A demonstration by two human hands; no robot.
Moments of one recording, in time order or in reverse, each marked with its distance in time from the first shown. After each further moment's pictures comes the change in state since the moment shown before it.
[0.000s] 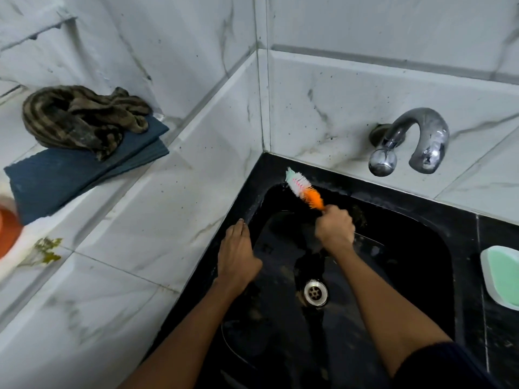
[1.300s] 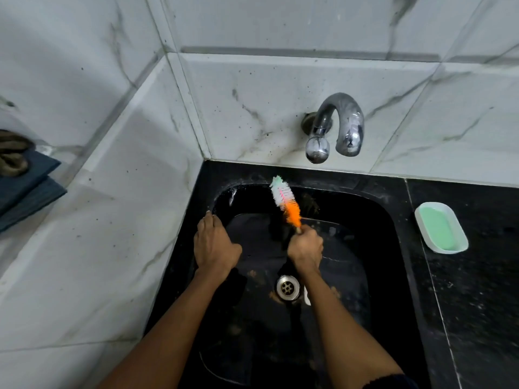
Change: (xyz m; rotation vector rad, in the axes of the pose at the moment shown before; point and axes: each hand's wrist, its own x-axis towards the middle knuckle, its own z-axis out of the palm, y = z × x) left_hand 0.050 0.045 0.001 0.080 -0.019 0.028; right_hand -0.037 0.040 0.030 0.575 0.131 0.519
